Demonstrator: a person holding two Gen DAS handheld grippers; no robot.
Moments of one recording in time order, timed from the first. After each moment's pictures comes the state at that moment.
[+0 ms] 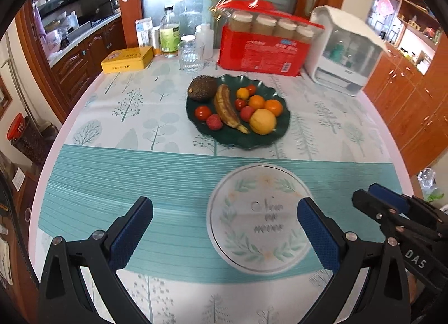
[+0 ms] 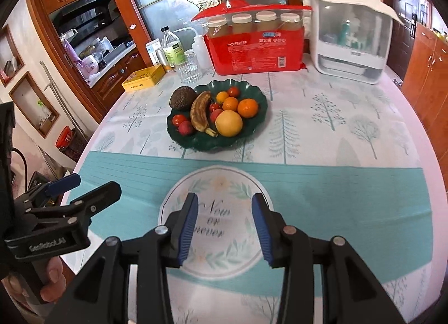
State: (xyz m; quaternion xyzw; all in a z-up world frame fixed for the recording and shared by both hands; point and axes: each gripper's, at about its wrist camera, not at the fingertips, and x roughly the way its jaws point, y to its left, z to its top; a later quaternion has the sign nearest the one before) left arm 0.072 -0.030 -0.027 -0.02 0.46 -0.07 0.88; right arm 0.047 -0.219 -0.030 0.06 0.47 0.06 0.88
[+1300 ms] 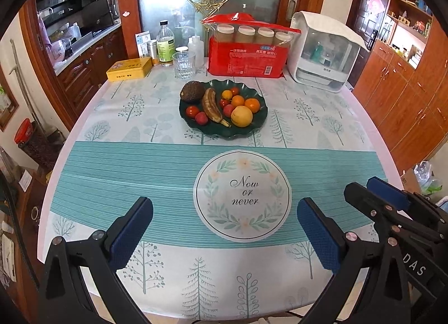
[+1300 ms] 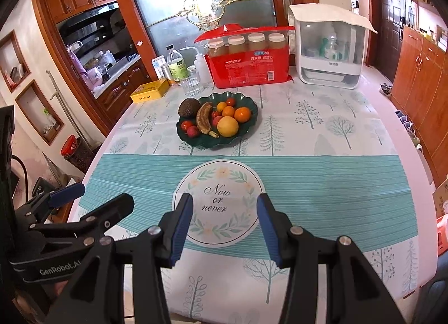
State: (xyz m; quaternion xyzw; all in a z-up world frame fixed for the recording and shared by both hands) left arm 0.000 -0.058 0.013 -0.01 0.45 -0.07 0.89; right arm -0.024 -0.227 0.014 0.06 0.43 0.05 0.90
